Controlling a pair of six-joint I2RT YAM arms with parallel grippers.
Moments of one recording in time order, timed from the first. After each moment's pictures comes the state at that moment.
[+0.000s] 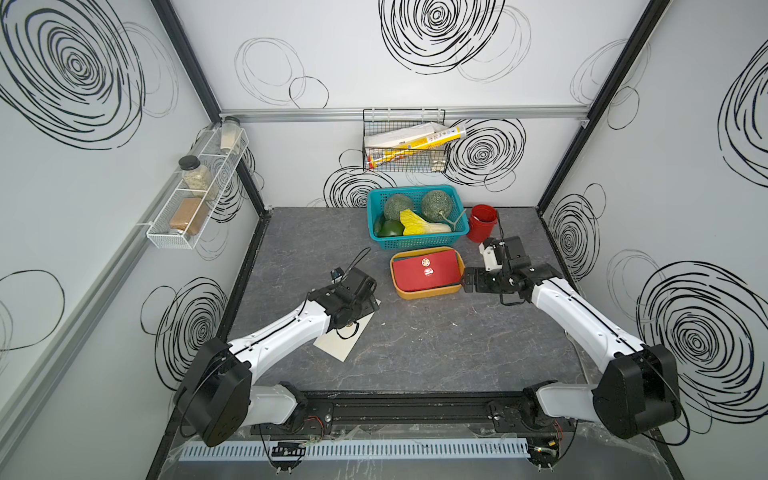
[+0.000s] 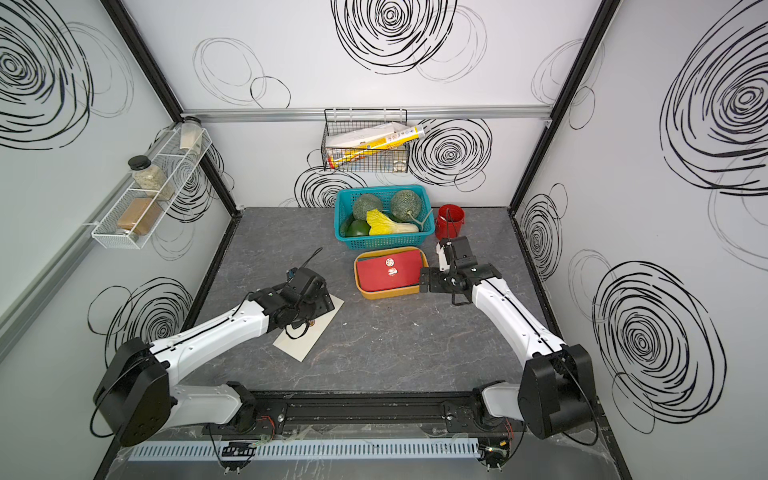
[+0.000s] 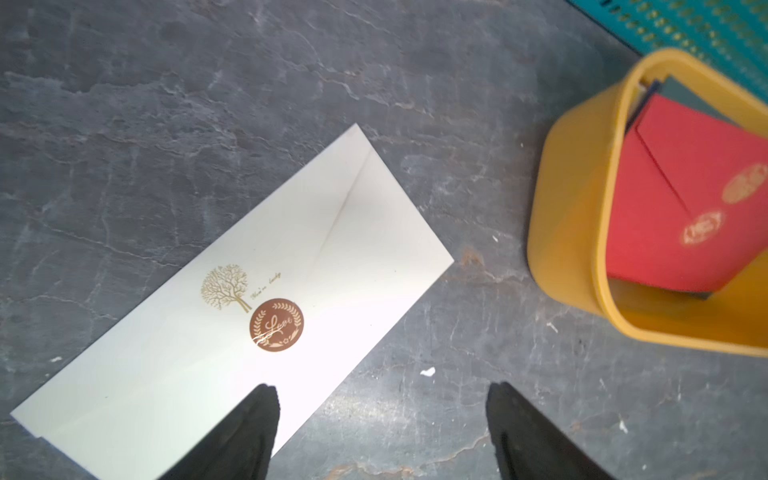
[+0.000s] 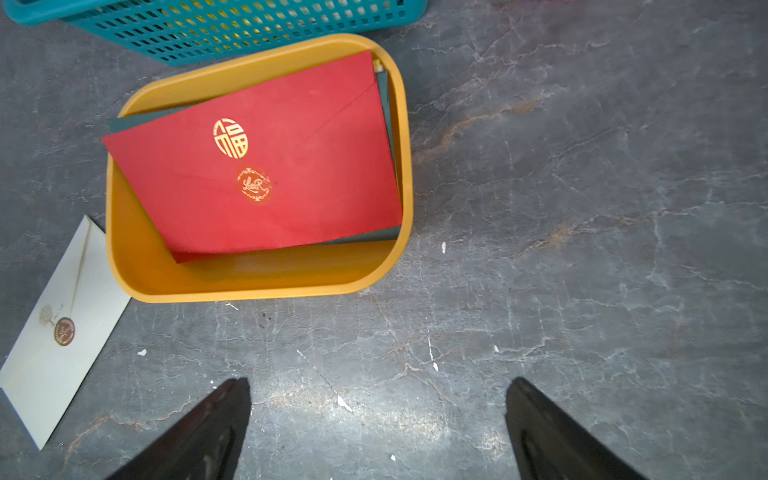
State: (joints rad) left arm -0.58 1.35 0.85 -0.61 -0.18 -1.10; right arm 0.32 1.32 1.00 -0.66 -0.09 0.28
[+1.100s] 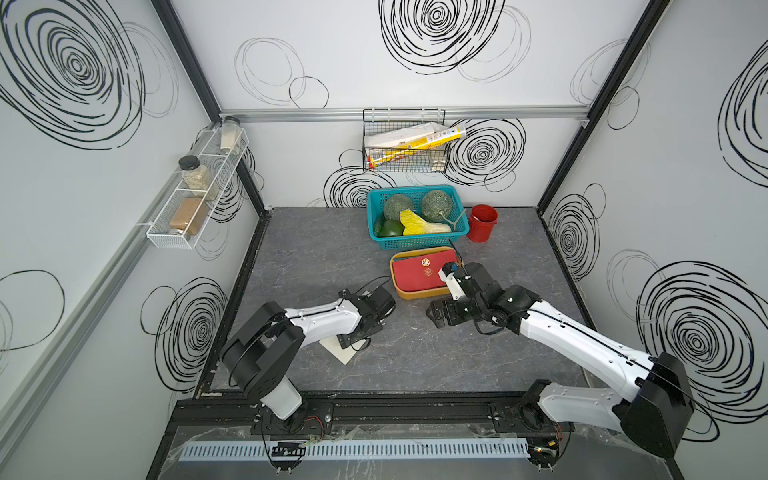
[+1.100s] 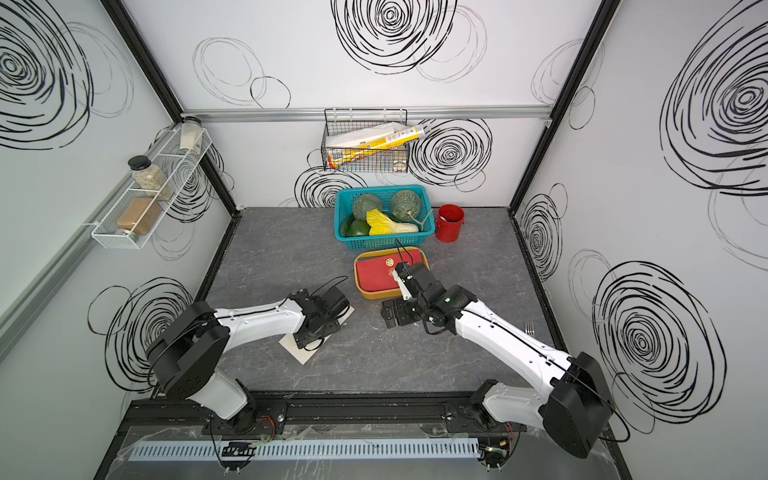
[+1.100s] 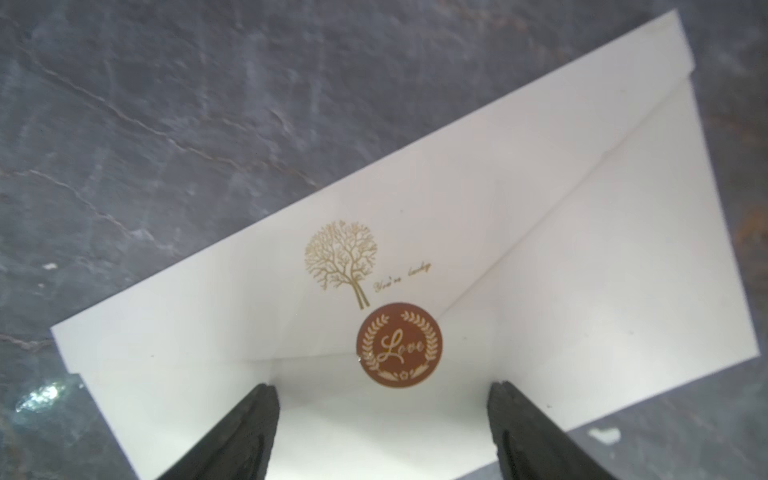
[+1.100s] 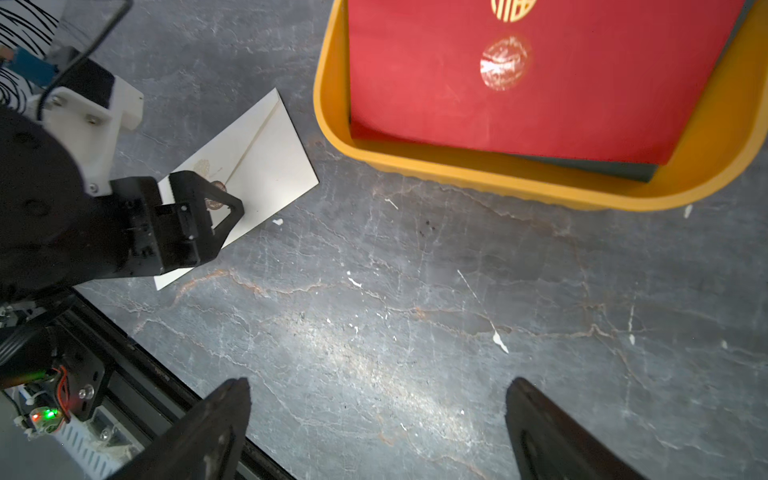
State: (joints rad) left arm -0.76 1.60 0.81 -0.67 -0.28 -1.23; right arm 0.75 1.21 0.90 -0.66 -0.08 0.41
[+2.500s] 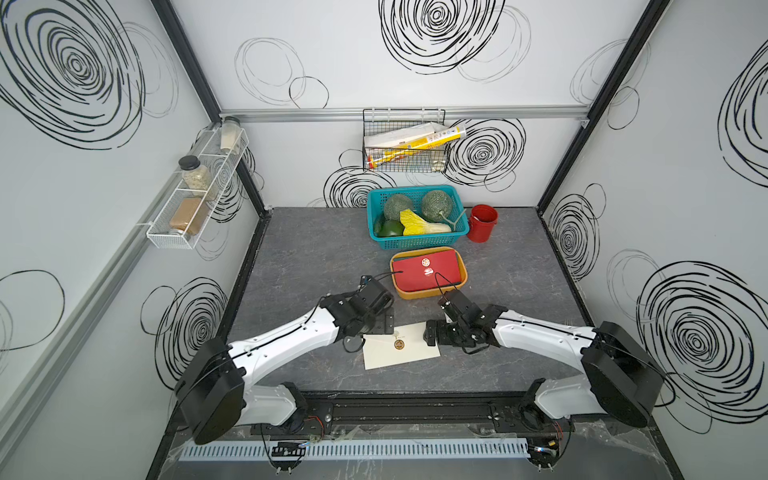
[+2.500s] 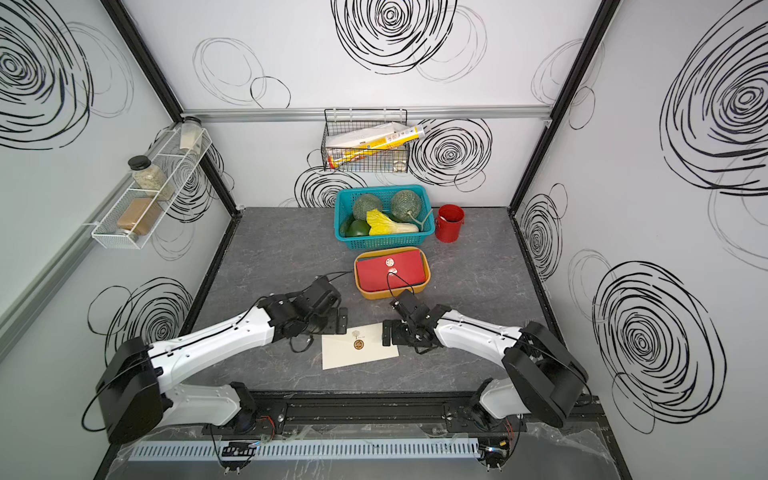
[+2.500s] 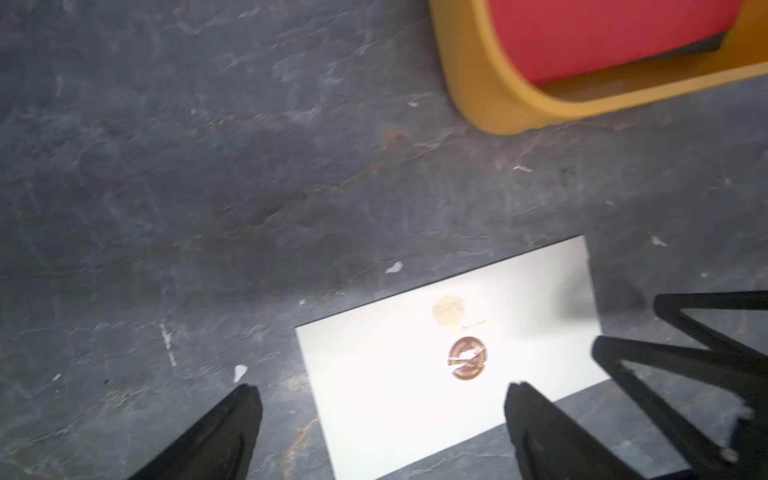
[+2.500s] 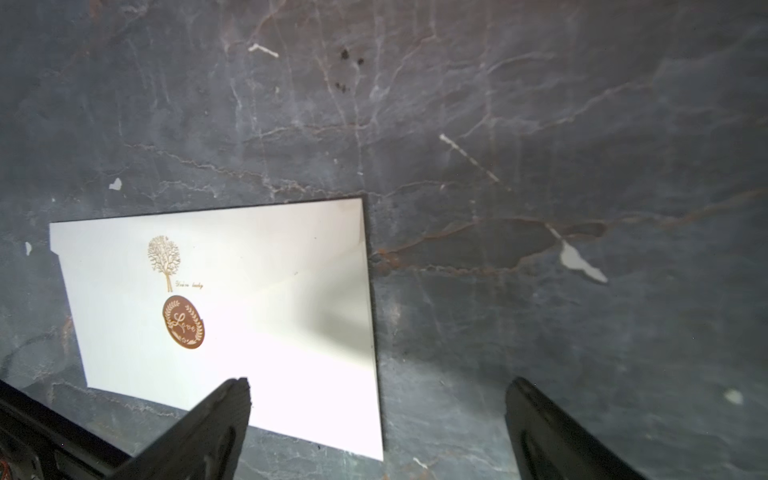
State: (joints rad) left arm -0.76 1.26 0.79 -0.69 -0.11 -0.78; right arm 0.82 1.41 0.67 -0.42 -0.09 0.78
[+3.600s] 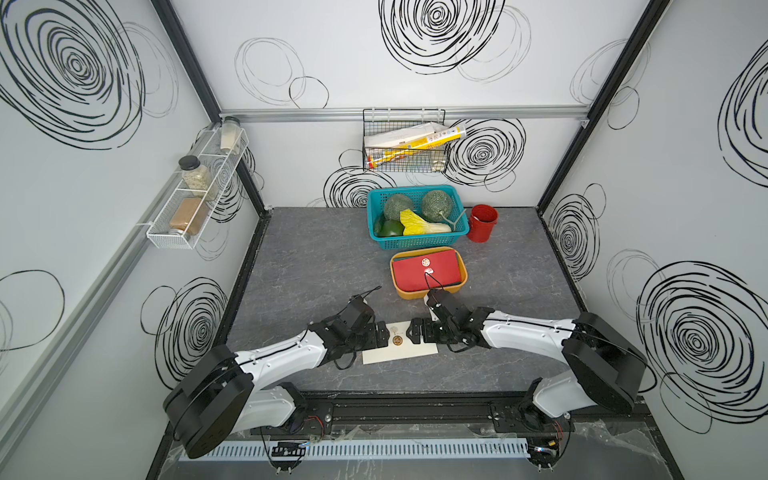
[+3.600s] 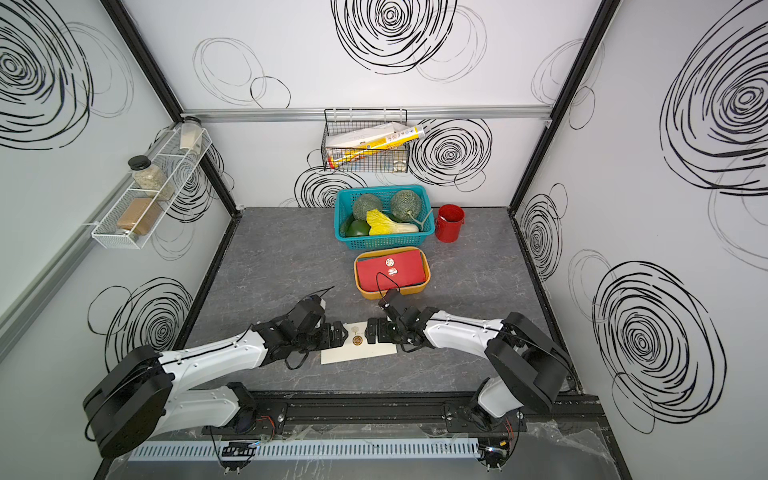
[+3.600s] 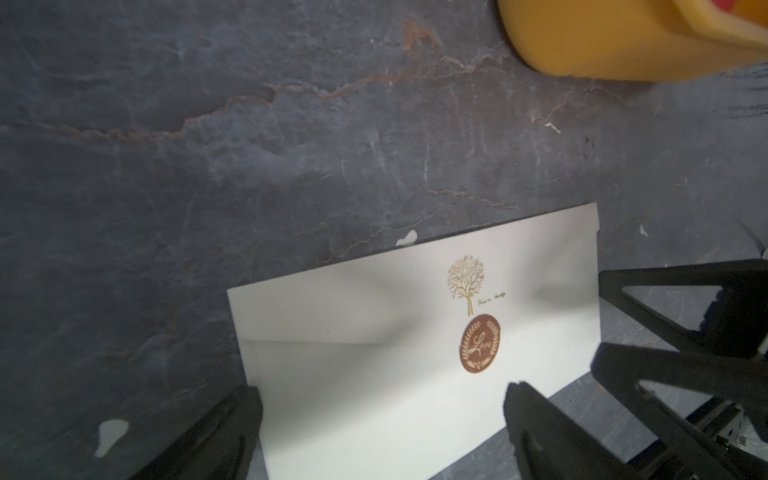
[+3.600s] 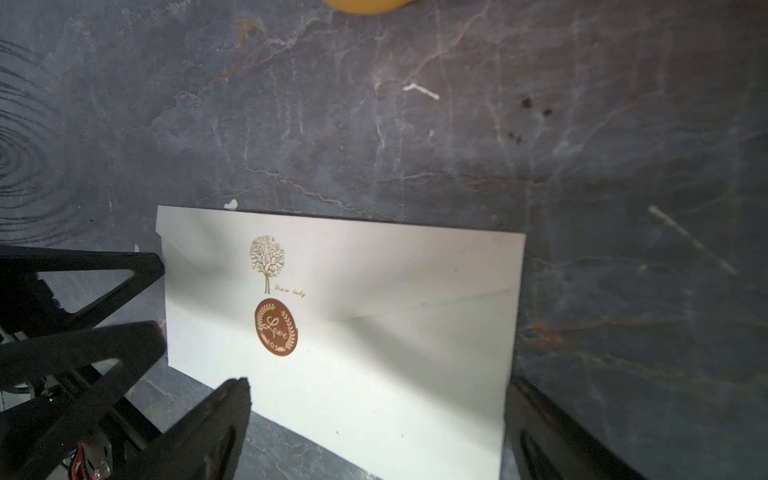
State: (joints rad) left arm -0.71 1.26 0.48 -0.21 0.09 -0.87; right arm 0.88 1.50 0.69 -0.20 -0.13 0.82
